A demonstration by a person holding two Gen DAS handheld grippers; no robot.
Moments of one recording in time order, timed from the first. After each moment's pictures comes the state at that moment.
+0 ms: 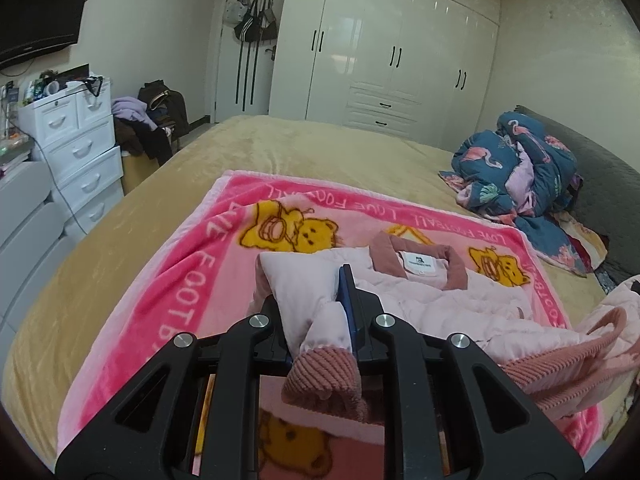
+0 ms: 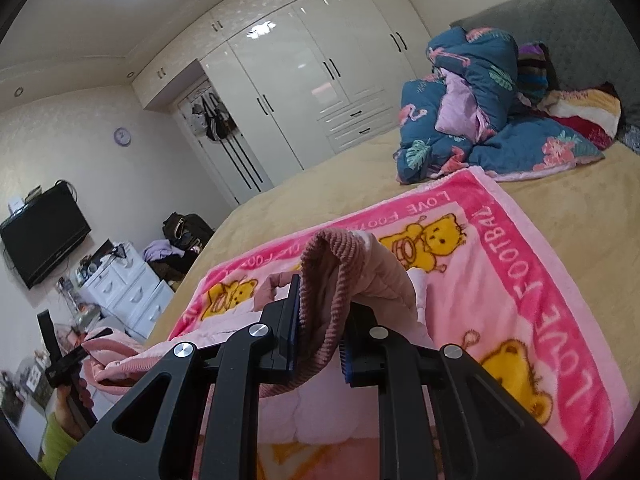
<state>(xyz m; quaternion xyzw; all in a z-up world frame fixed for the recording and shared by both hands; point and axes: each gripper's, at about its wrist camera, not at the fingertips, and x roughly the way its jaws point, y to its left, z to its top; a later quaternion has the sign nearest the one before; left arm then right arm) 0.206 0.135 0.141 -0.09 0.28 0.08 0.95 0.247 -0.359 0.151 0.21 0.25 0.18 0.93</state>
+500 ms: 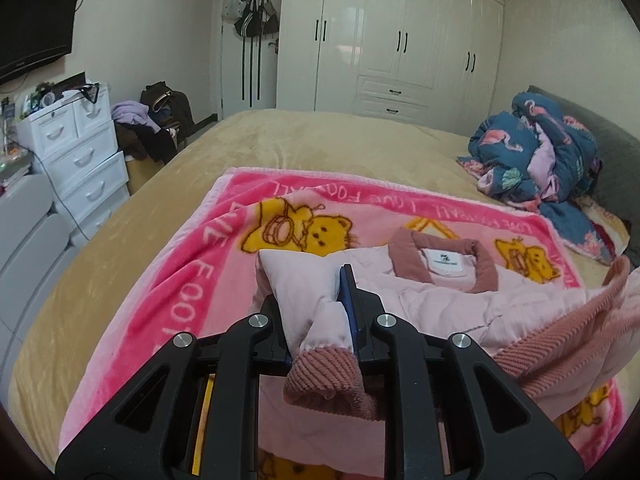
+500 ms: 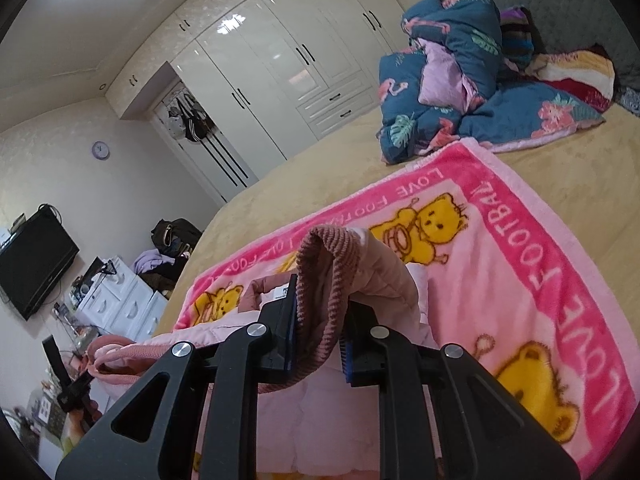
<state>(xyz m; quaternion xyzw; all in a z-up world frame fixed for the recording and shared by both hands) 0.261 0.134 0.114 -0.06 0.30 0.10 0.95 0.315 -0.360 0.118 0.25 0.28 0.16 0.91</state>
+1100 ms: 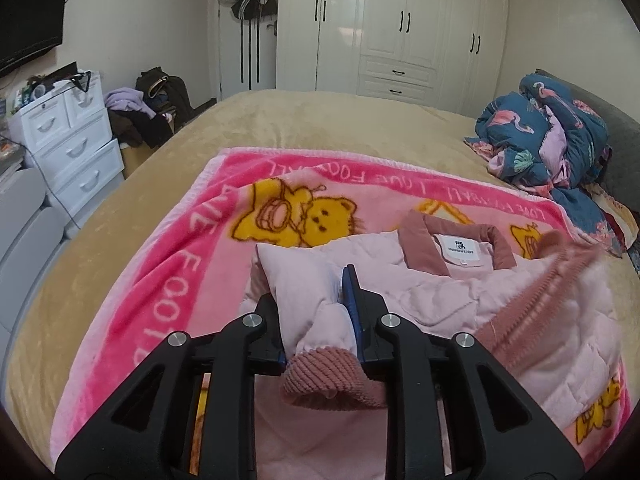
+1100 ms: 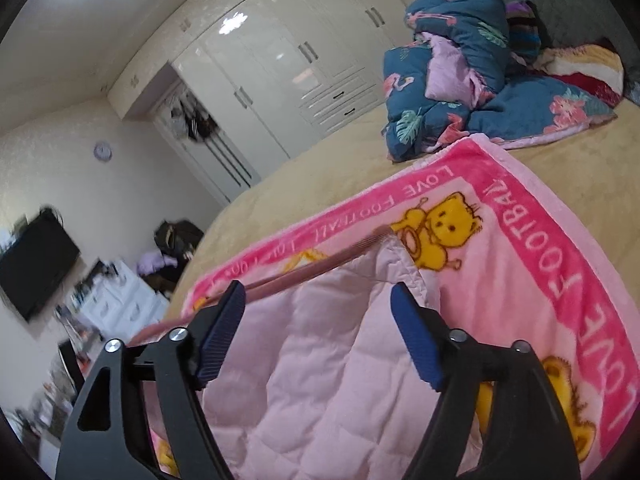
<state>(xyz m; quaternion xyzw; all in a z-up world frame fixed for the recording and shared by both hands) 0.304 0.138 0.082 -0.06 0.33 0.10 0.94 0.344 -0.346 0.103 0.24 0.29 0.17 0.91</state>
